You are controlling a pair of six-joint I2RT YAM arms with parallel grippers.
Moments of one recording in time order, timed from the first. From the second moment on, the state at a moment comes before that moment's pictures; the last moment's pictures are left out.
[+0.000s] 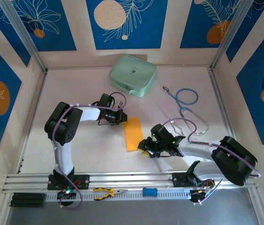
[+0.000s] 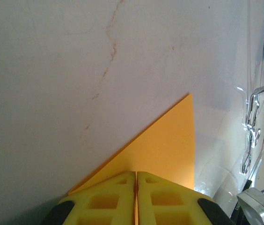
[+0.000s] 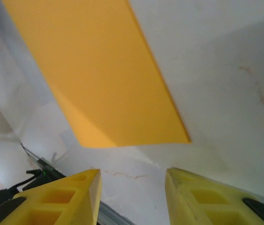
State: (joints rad) left arm -0.46 1.97 1.05 -0.07 0.68 -0.62; right arm 0.81 1.29 0.37 0.01 -0.40 1.36
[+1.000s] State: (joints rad) left arm -0.46 1.97 1.05 -0.07 0.68 -0.62; right arm 0.81 1.33 0.37 0.16 -0.28 1.40
